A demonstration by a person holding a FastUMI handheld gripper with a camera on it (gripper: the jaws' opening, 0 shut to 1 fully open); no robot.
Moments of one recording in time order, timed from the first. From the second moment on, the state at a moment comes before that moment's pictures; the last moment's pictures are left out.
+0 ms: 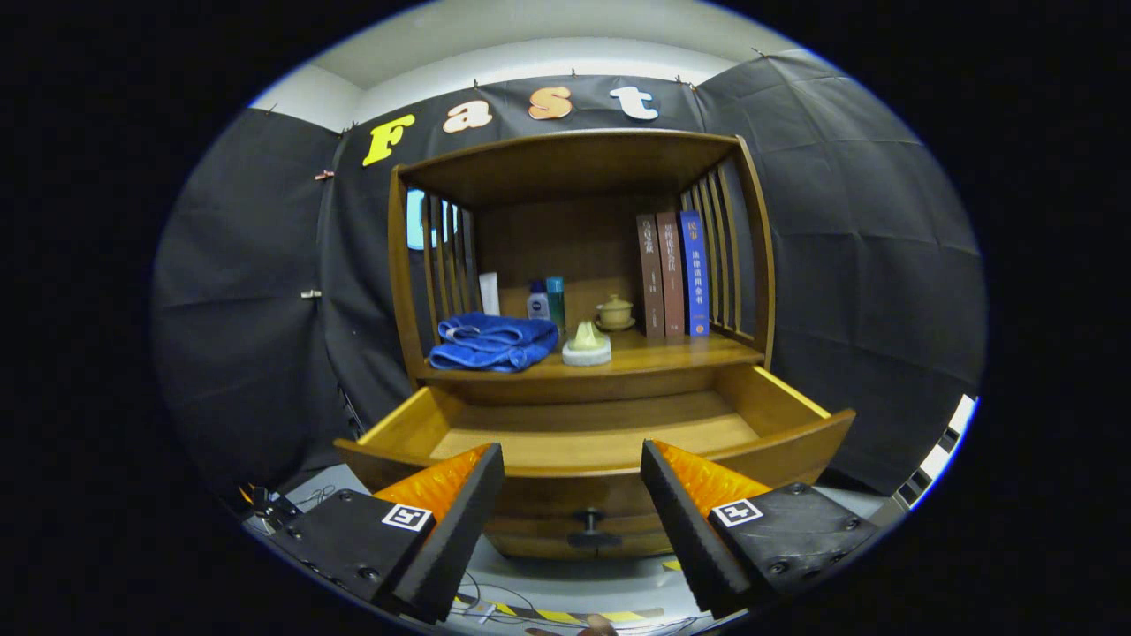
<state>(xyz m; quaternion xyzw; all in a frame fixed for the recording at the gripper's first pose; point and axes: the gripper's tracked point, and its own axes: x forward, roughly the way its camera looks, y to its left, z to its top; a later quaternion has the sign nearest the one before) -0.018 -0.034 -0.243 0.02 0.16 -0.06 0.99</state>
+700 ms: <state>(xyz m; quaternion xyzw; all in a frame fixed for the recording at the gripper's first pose) 0.012 -0.047 -0.313 0.02 0.20 -0.09 0.98</state>
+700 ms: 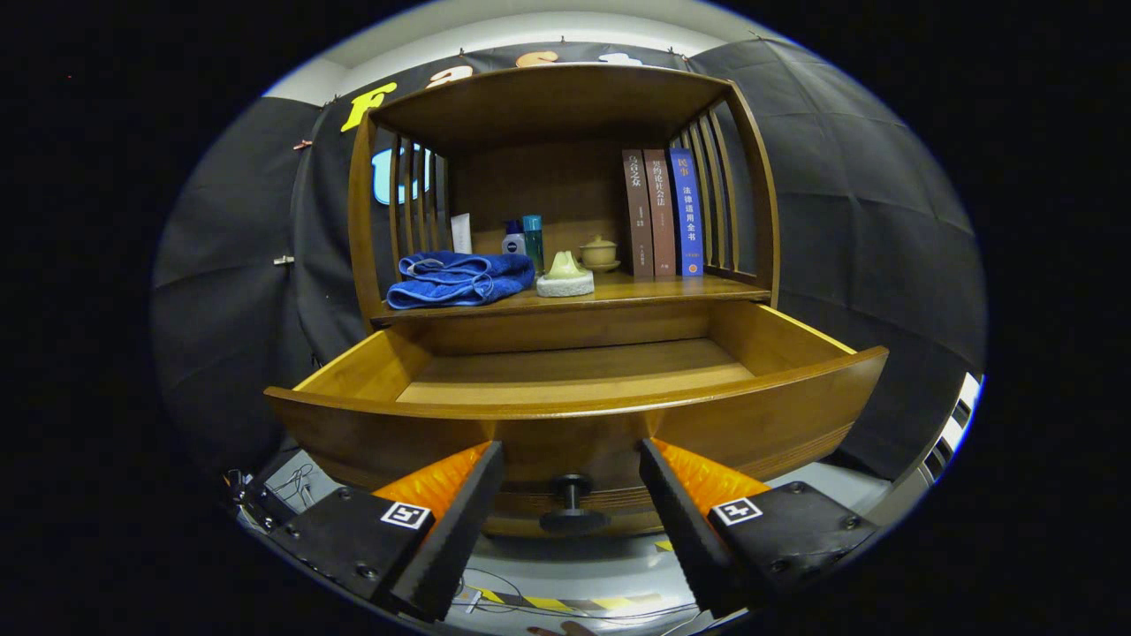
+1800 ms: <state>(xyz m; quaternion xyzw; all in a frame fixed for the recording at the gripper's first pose) 0.182 -0.075 -0.336 0.02 0.19 -0.09 0.98</state>
